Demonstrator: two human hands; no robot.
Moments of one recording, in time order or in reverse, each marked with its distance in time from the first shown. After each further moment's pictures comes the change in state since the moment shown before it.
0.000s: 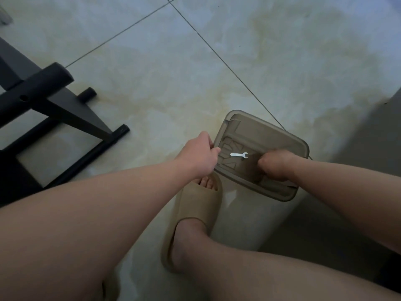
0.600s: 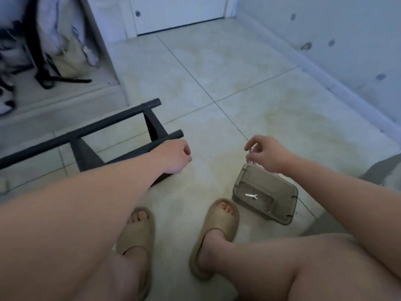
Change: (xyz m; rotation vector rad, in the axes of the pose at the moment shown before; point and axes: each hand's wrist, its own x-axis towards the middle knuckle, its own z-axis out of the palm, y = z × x) left_hand -0.184 -0.017 -0.185 0.316 0.298 0.041; right_hand -0.215 -0.055 -0.181 1.129 0.787 -0.042
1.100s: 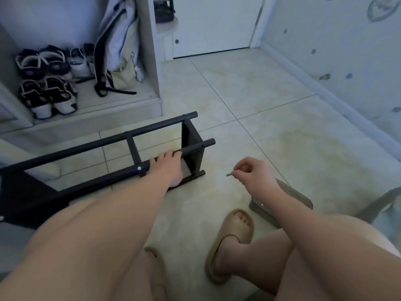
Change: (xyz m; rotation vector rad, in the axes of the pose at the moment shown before) left_hand -0.079 -0.089 0.000 0.189 0.105 -0.219; right_hand -0.088 -0.102 0.084 0.278 0.163 -0.008
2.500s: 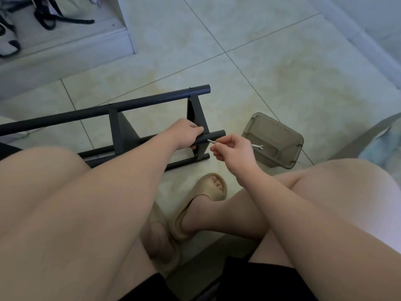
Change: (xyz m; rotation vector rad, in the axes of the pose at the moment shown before) left_hand -0.016 0.075 0.062 -0.678 -0.261 0.048; right_hand -0.058 0.057 0.047 0.485 0.011 0.291
